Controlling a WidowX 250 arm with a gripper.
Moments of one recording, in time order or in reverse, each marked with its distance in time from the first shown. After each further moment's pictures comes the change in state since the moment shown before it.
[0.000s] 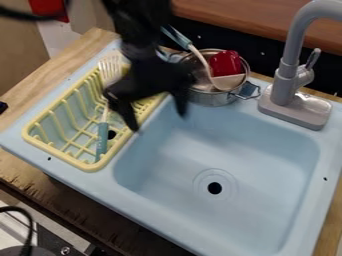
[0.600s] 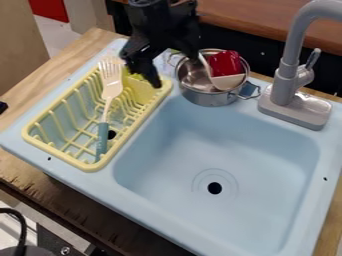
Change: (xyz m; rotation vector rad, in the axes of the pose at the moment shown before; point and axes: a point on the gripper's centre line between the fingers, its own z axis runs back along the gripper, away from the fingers) arm 0.066 -0.007 0.027 -0.118 -0.049 0.452
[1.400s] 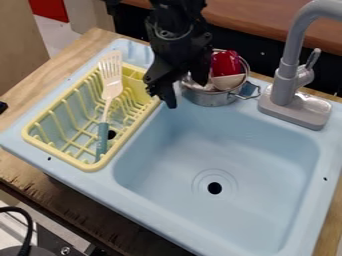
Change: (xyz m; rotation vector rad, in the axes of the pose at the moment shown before) arm -0.007 -0.009 -0.052 0.077 -0.035 0.035
